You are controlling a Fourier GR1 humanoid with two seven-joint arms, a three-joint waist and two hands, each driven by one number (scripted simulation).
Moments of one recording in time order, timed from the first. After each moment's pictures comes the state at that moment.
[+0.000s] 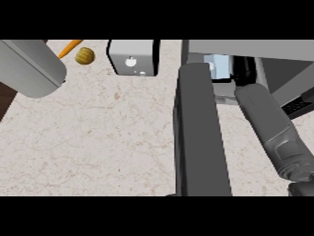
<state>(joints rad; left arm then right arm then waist) 0.38 0.05 0.53 -2.17 0.47 -0.52 0.01 -1.01 -0.18 -0.27 -0.26 0.43 -0.55 -0.67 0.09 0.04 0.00</state>
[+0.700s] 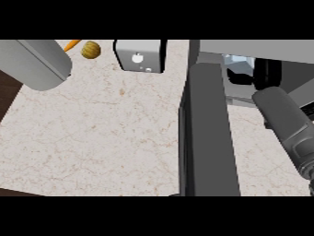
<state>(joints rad) 0.34 0.06 0.50 -2.15 0.43 -0.52 0.02 -1.02 -0.29 -0.24 -0.11 0.53 -0.82 -0.55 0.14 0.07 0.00</state>
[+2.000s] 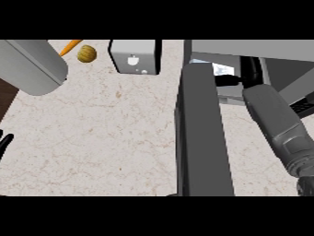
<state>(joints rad) 0.26 0.07 0.37 -2.06 0.34 -0.62 -0.01 -1.05 -0.23 -0.34 -0.12 0.42 -0.48 -0.76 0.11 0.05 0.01</state>
